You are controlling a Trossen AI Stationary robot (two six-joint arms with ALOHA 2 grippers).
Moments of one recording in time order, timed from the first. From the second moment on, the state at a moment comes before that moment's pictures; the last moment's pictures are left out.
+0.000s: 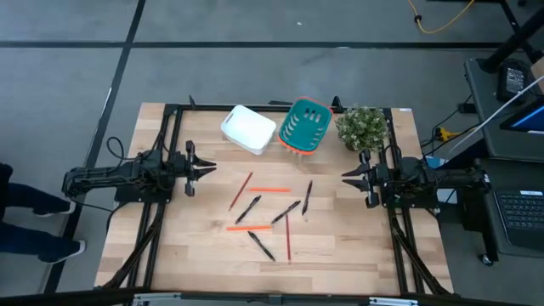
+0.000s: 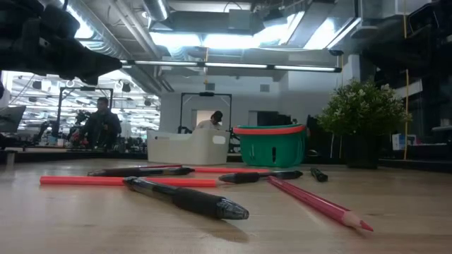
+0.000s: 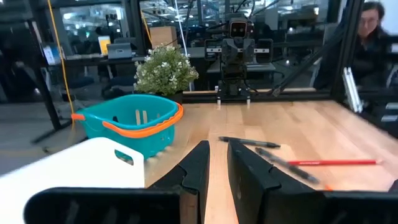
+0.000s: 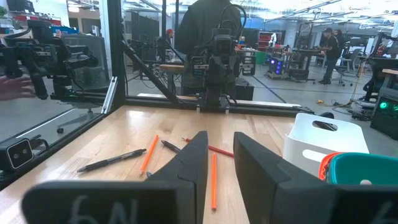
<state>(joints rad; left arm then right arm) 0.13 0.02 0.01 0.01 -0.01 0.06 0.04 0.00 0.01 0.07 -0.02 -0.06</state>
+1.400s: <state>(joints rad) 0.13 0.02 0.01 0.01 -0.01 0.06 0.04 0.00 0.01 0.09 -0.02 0.15</state>
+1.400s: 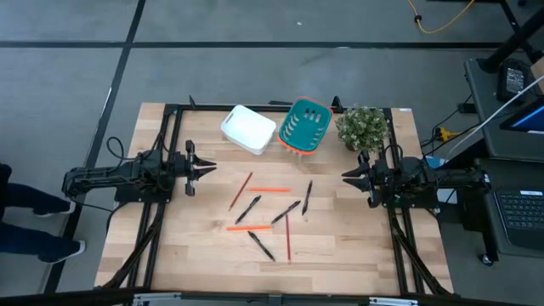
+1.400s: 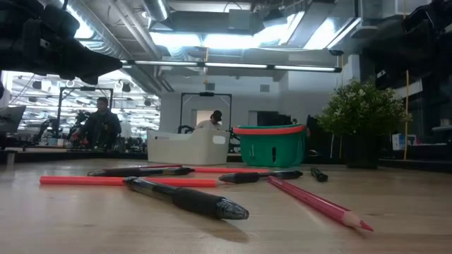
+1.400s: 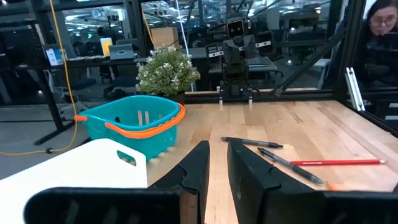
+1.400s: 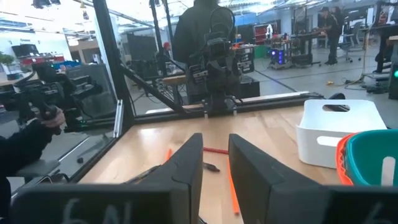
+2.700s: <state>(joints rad) 0.24 1.00 0.37 0.21 0.10 0.19 -0.09 0.69 0.24 0.29 0.02 -0.05</state>
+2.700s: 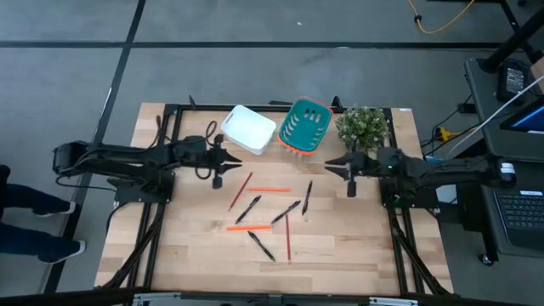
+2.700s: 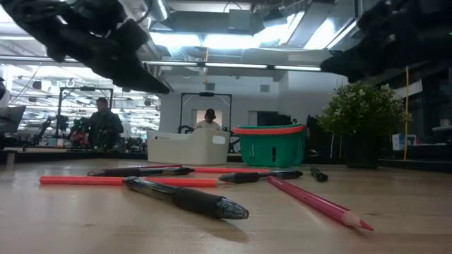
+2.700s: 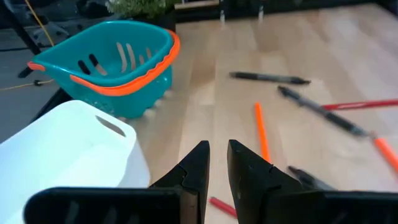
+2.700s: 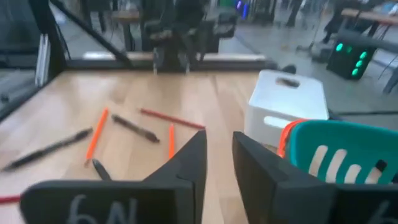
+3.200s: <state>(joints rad) 0.25 1.05 0.40 0.13 0.12 0.25 -0.09 1.33 0.67 0.10 0.02 -0.03</state>
